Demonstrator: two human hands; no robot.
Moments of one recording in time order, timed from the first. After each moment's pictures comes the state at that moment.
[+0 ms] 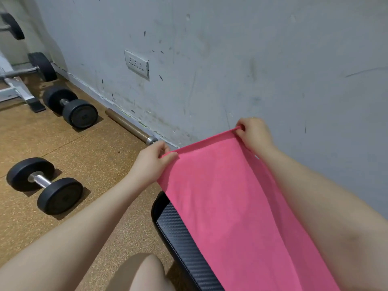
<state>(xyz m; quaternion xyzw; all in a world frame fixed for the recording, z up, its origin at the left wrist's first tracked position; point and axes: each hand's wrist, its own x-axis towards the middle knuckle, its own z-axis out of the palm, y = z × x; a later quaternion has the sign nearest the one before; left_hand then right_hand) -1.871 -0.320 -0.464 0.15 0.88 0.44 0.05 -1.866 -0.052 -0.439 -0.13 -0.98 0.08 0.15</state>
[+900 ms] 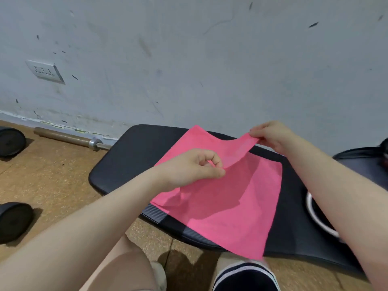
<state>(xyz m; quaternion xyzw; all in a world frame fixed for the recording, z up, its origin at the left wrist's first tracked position) -1.632 -0.209 -0.397 0.46 0.64 0.42 0.45 -1.544 0.035 -0.417 -0.43 -0.69 0.56 0.15</state>
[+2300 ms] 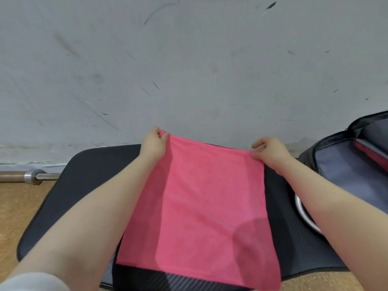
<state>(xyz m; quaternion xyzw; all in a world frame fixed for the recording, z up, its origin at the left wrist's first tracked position) -1.758 -0.051 -0.499 0.31 0.84 0.40 0.20 -1.502 0.078 -0.475 -0.57 -0.75 0.32 0.13</state>
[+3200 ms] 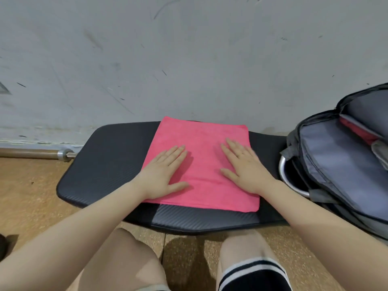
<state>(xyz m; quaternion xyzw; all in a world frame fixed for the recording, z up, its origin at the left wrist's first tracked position) -1.670 -0.192 -0.506 0.70 0.71 0.02 0.06 -1.455 -0.034 -0.498 -0.28 -0.96 0.08 -0.02</state>
